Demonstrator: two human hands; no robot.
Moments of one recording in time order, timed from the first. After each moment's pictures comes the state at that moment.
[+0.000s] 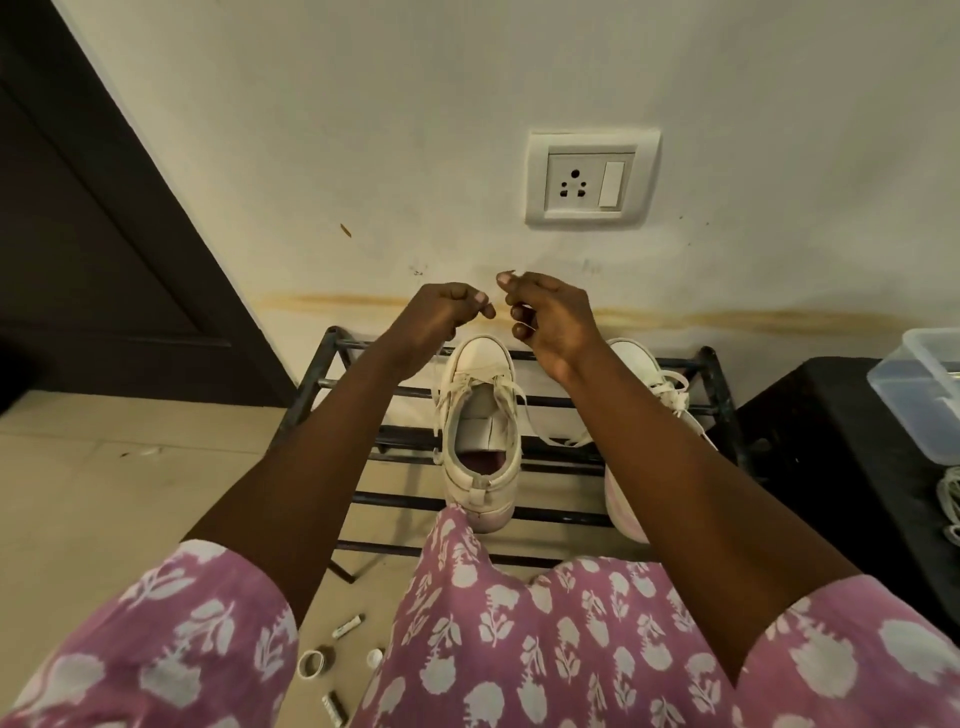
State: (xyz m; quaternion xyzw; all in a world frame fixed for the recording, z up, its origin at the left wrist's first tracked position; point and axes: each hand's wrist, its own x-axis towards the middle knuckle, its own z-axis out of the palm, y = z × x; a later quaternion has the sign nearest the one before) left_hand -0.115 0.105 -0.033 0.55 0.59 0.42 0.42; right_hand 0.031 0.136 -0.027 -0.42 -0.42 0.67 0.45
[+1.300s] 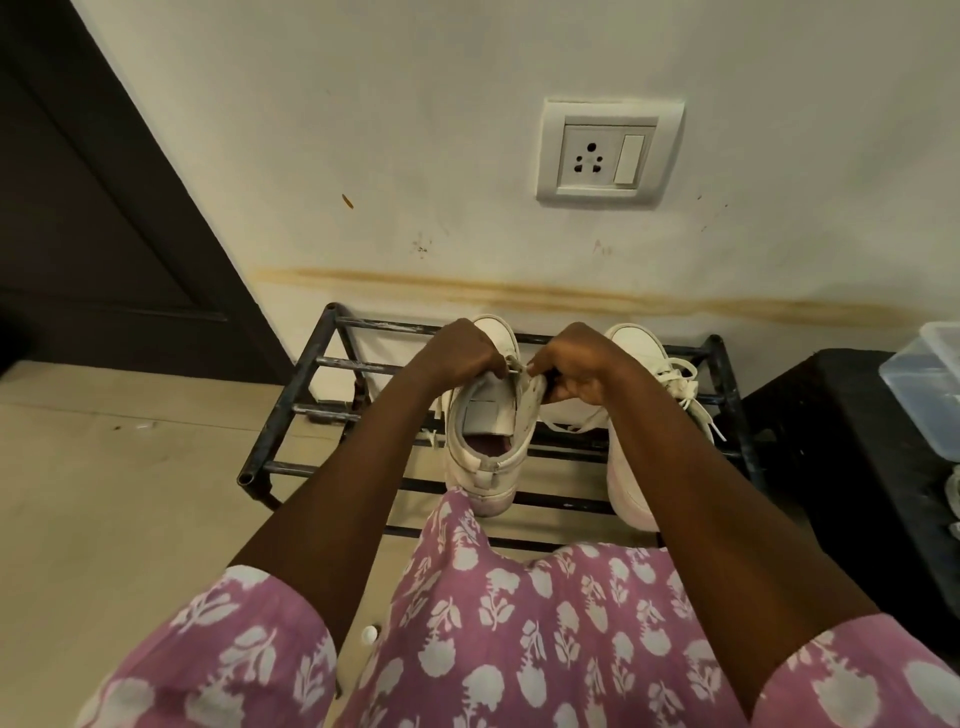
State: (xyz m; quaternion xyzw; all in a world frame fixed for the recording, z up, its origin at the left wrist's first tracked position) left_hand -0.090 0.093 -0.065 0.57 0.71 0.21 0.36; right_hand 0.056 0.122 -0.045 -0.59 -0.52 0.60 0.14
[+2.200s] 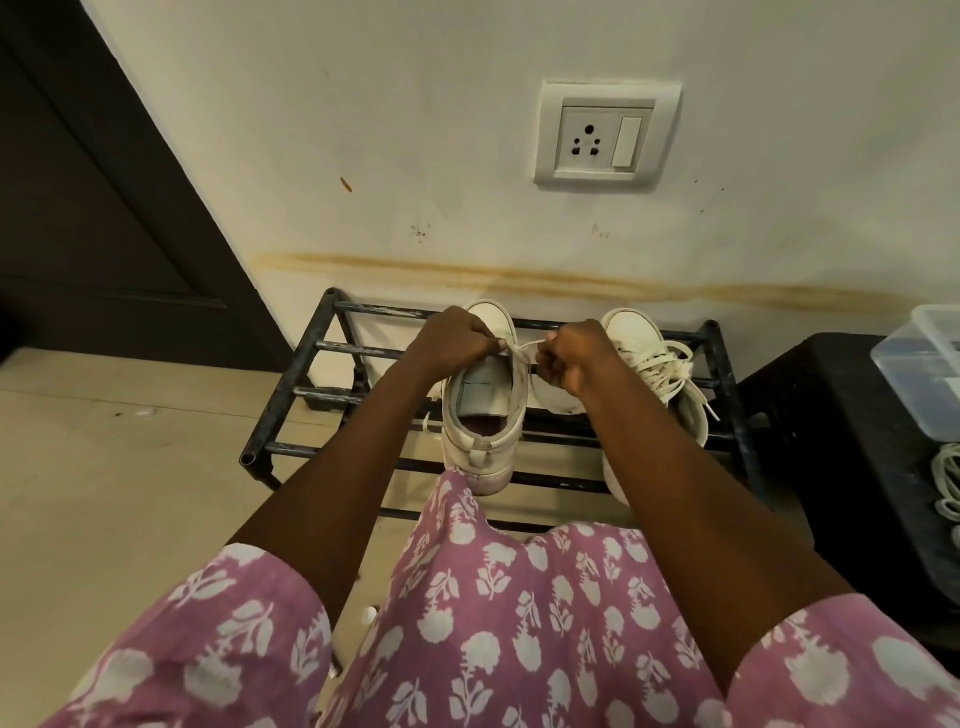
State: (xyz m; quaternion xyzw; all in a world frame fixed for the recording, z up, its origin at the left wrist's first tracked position) left_hand -0.092 0.085 -0.074 0.59 0.71 0.24 0.30; right_hand 0.050 0.116 -0.060 -0.64 -0.36 0.61 0.29
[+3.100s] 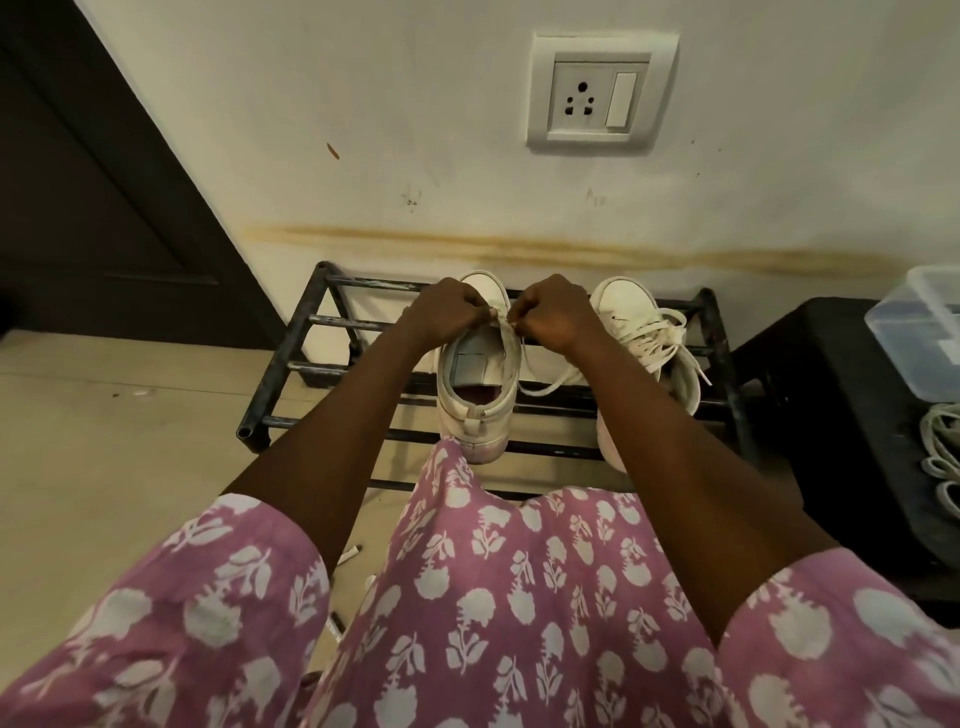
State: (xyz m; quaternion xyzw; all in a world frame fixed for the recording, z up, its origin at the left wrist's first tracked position) left_hand -0.091 0.084 -0.070 0.61 0.71 0.20 0.30; right_hand 0.052 0.103 -0.048 -0.55 -0.76 0.32 0.13
